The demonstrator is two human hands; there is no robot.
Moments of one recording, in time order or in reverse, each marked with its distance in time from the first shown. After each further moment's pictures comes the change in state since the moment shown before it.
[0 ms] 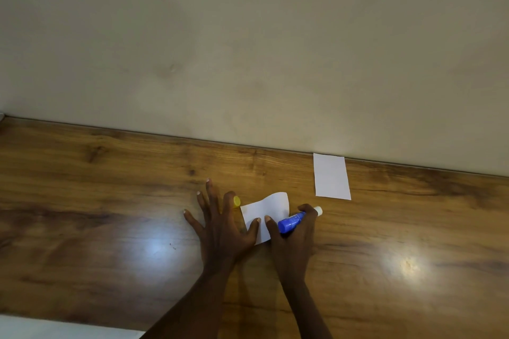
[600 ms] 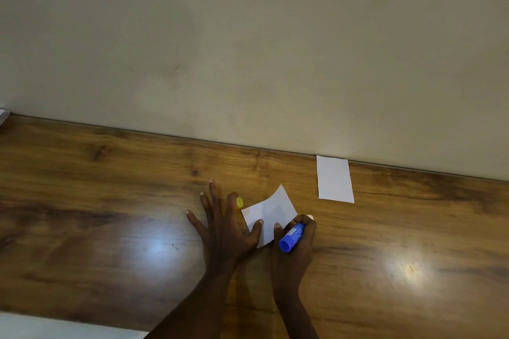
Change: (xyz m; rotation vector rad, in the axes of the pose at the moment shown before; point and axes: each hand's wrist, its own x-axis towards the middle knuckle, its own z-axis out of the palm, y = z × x) left_hand 0.000 0.000 0.001 -0.018 -0.039 -0.016; right_hand -0.014 0.008 0.009 0.148 0.140 0.001
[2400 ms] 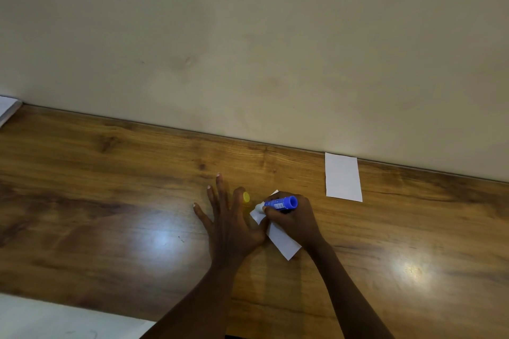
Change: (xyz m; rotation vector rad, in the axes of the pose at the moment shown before) left_hand -0.001 -0.001 -0.002 -0.036 -0.024 0.008; right_hand 0.068 -0.015 0.003 -0.190 -0.787 -0.350
